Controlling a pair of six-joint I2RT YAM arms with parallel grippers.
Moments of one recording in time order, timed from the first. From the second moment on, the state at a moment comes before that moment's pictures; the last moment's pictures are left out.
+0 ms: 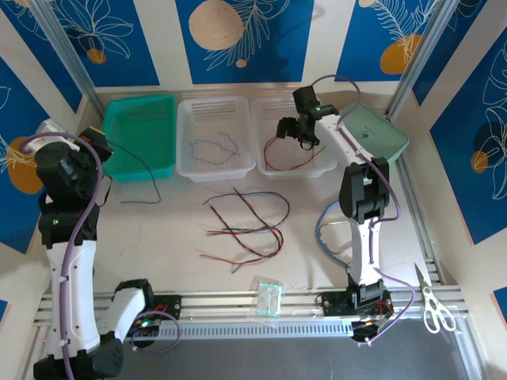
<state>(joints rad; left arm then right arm) 0.13 0.86 1.25 -0.49 -0.03 -0.73 0.29 2.13 2.00 -0.86 0.02 0.42</state>
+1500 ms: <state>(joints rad) 0.13 1.63 2.19 -0.17 0.02 -0.65 0.30 1.73 1.83 -0.85 -0.07 0.44</state>
